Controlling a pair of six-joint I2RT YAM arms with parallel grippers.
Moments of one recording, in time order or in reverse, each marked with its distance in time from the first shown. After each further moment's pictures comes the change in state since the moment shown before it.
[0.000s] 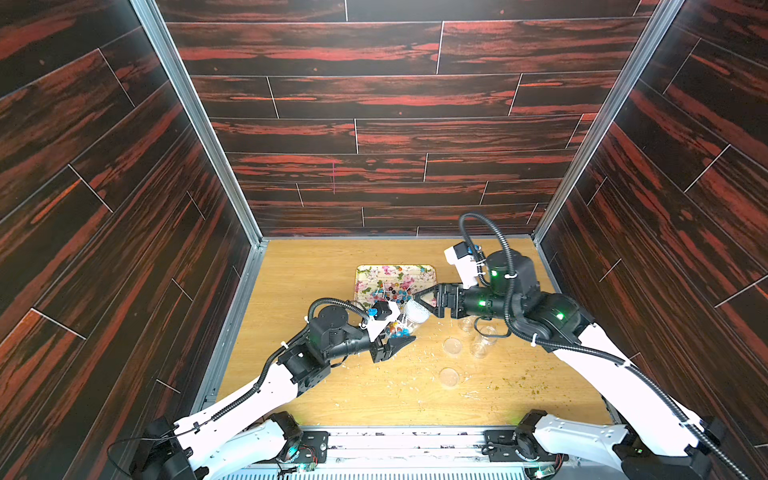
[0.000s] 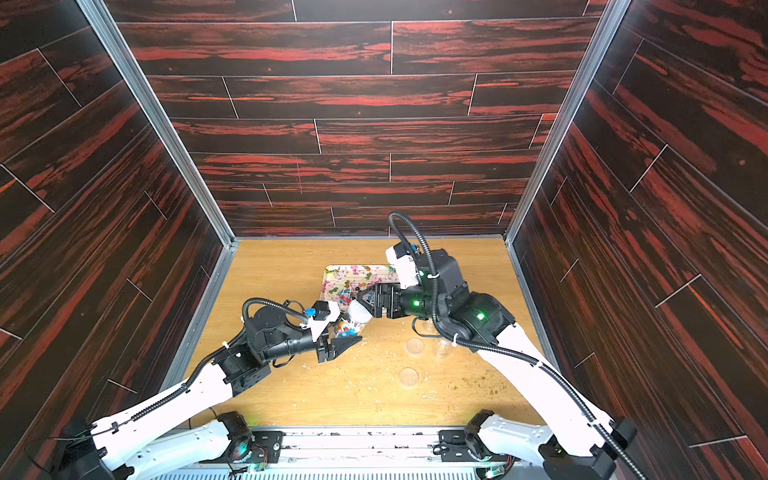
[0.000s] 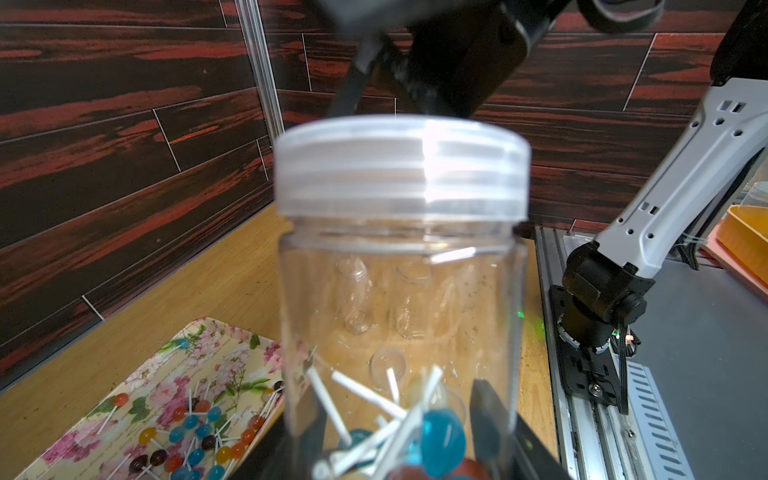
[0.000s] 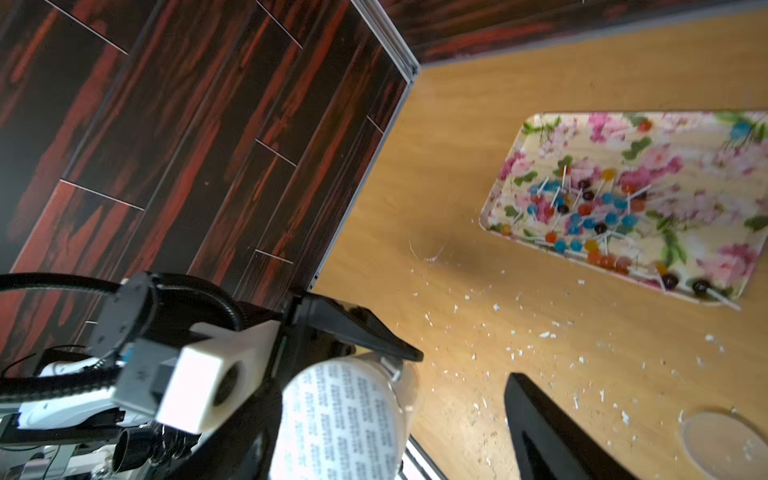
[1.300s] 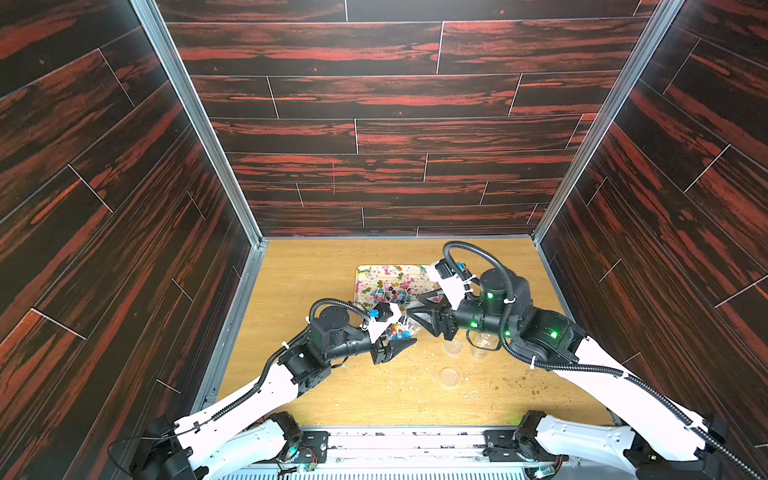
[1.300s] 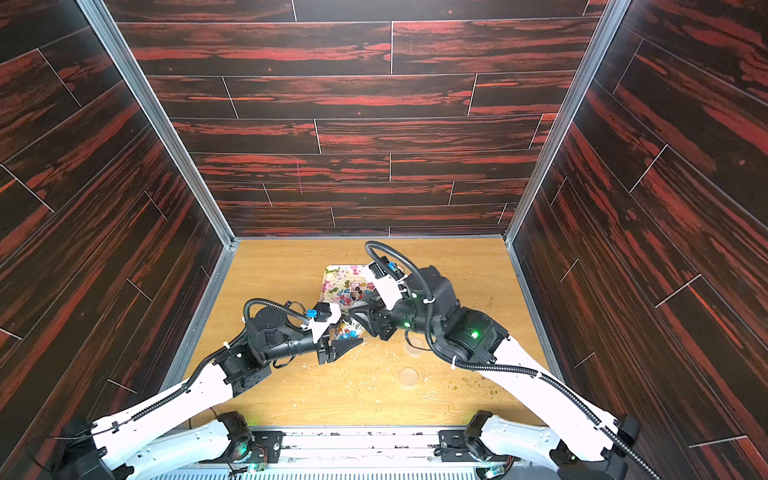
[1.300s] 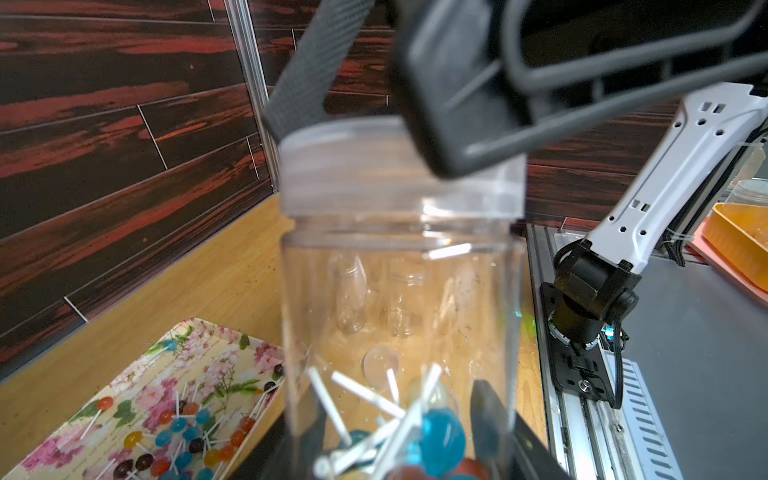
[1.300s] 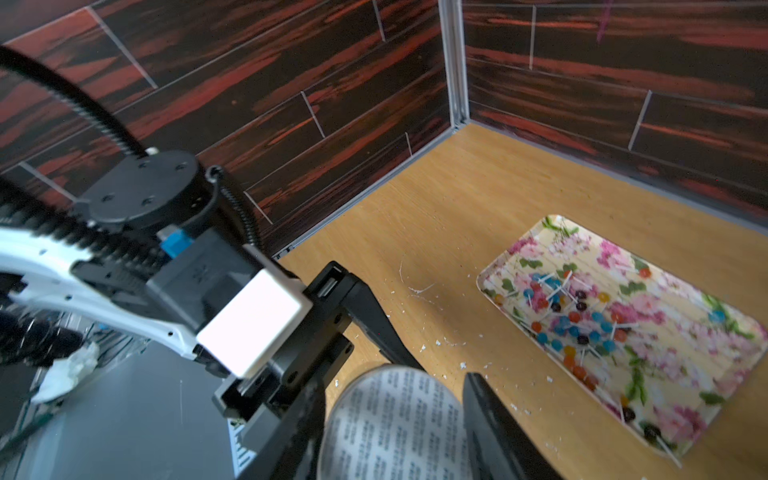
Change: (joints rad) left arm -0.003 0.000 0.000 -0.008 0.008 -0.006; right arm 0.105 -0.084 -0.146 0.212 0.024 -0.451
